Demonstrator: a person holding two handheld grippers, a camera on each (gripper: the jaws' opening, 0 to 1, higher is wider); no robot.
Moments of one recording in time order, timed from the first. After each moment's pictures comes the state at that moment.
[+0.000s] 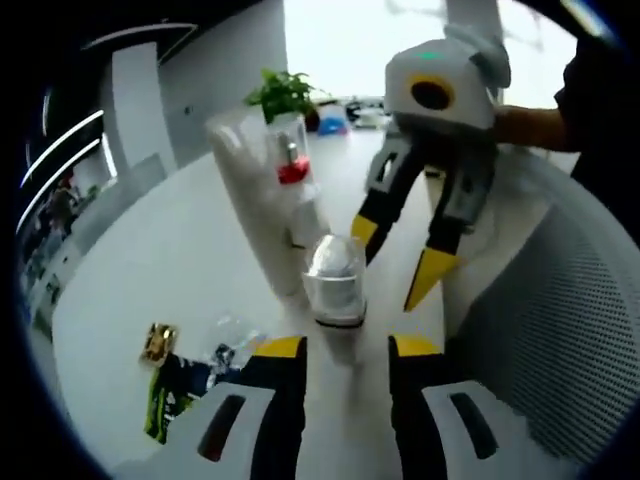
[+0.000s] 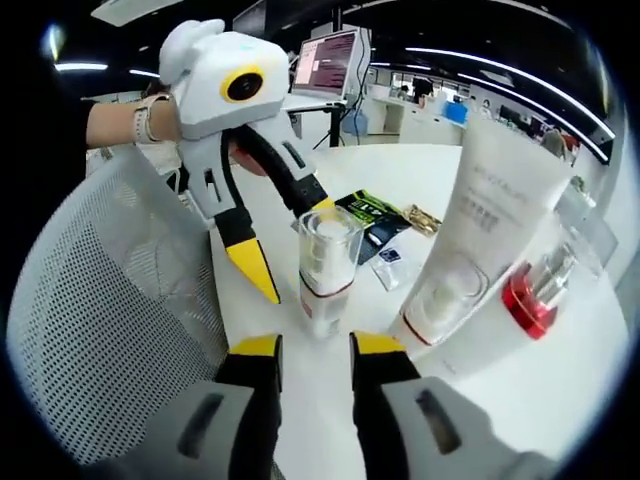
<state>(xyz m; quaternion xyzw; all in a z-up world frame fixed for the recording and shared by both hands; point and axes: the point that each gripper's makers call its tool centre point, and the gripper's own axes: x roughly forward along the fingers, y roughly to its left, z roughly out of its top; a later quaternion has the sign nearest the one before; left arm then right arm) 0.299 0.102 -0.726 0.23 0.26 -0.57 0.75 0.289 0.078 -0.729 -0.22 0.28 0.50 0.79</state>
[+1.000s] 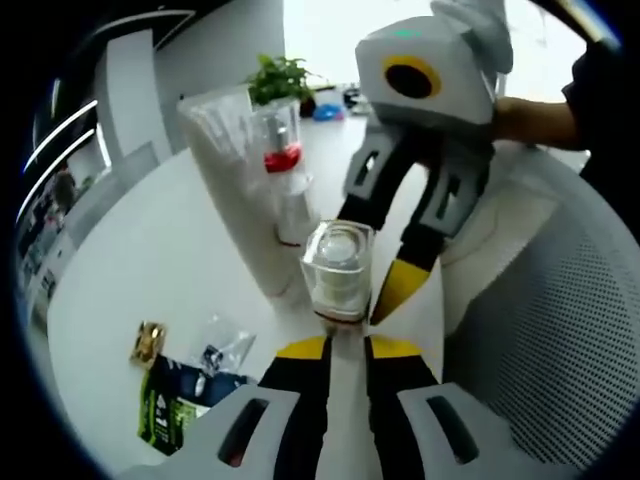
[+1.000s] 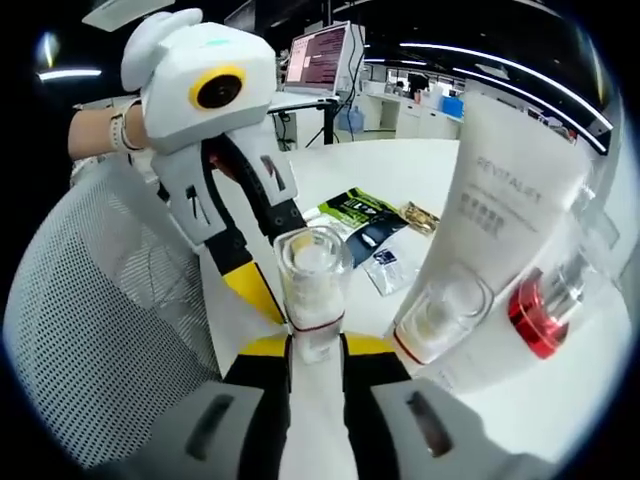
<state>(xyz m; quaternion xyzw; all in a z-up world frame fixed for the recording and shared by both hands) 0.298 0.088 -0.732 0.23 0.28 -0.57 0.74 0.302 0.079 -0.732 -0.21 0.30 0.49 0.79</state>
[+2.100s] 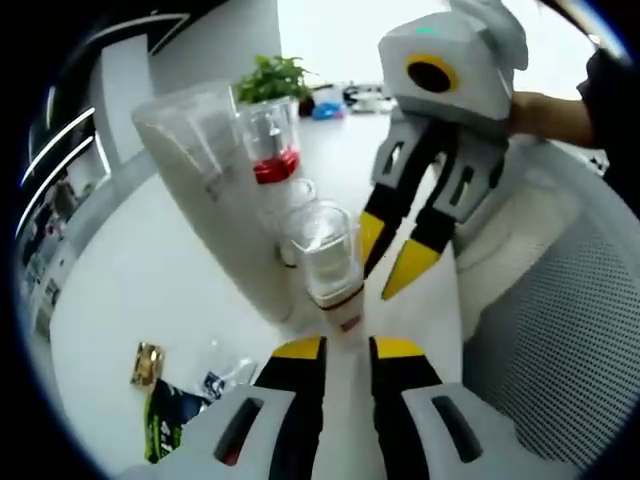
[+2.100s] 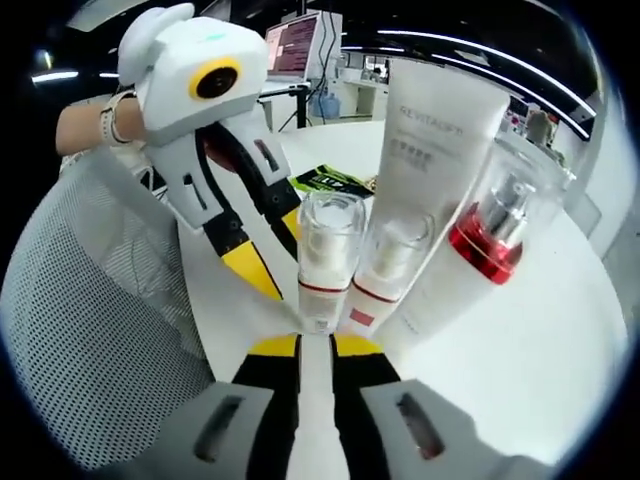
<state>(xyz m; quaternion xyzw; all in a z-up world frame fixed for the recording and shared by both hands) 0.314 0.065 -0.736 0.24 0.27 -0.57 0.74 0.308 0.031 -0.739 -0.23 0.32 0.43 0.81</state>
